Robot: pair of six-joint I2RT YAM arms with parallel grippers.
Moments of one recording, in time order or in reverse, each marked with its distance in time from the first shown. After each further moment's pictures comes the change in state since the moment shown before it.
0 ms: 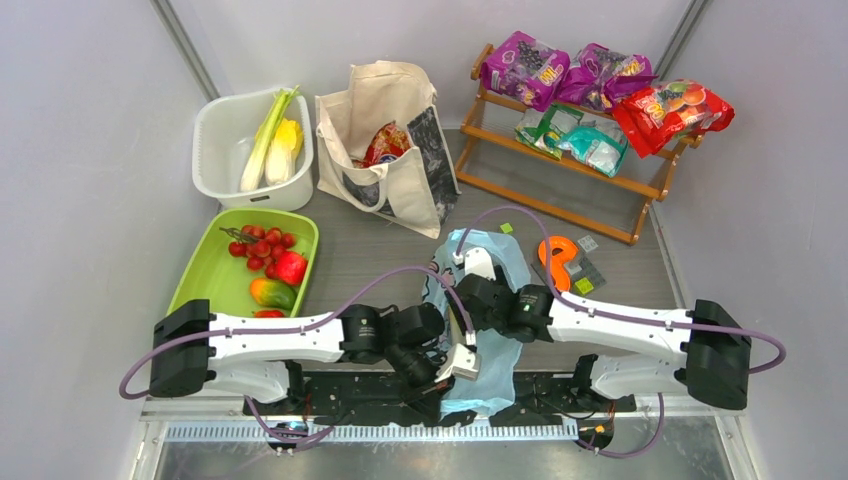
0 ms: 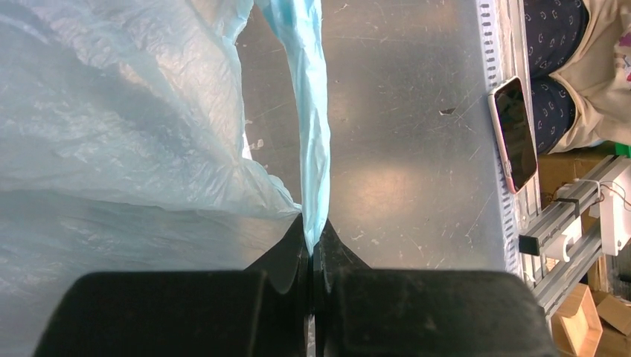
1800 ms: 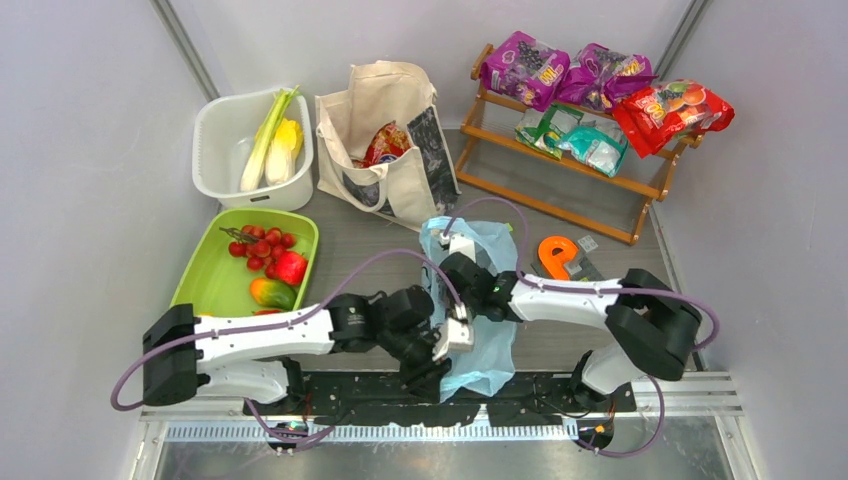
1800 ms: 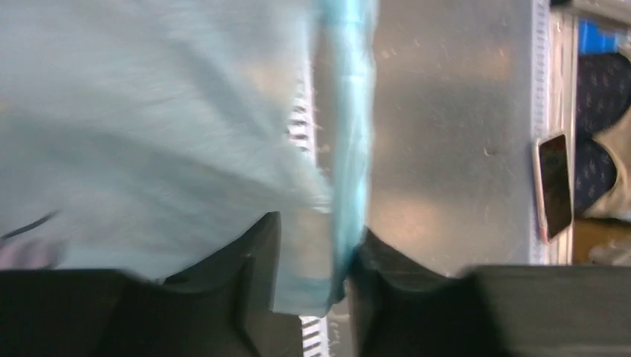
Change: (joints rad) left arm 0.057 -0.036 0.011 -0.027 -0.104 0.002; right arm -0.141 0.328 0.016 0.430 -0.074 -0.044
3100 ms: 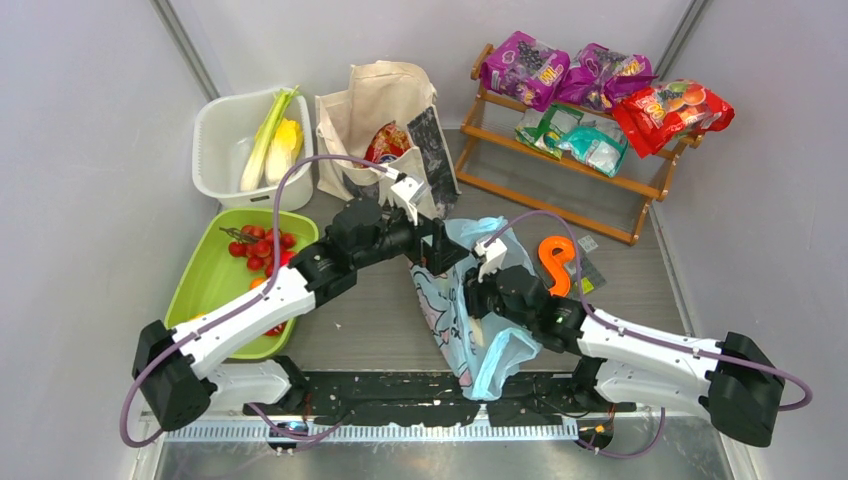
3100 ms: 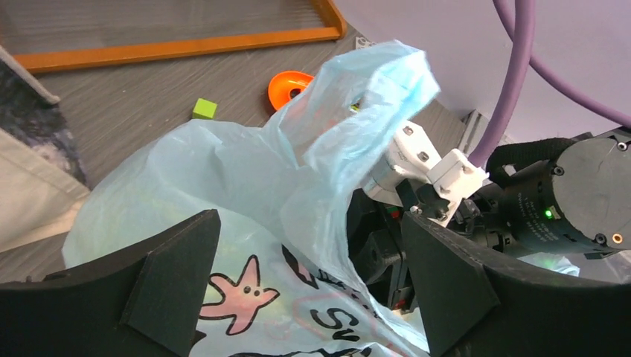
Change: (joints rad) left arm 0.460 -0.057 0.174 0.407 -0.405 -0.271; right arm -0.005 -0.558 -0.297 0.229 -0.278 -0.143
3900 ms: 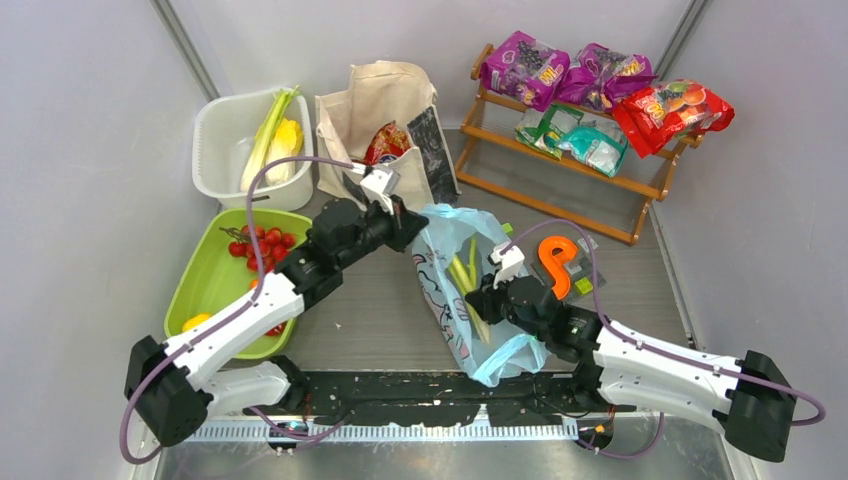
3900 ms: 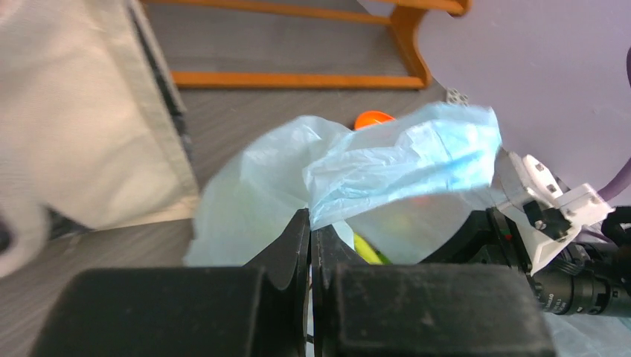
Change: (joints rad) left arm 0.094 -0.024 -0.079 0.085 -0.108 -0.010; right arm -0.001 -0.142 -0.064 -0.103 0.109 0.020
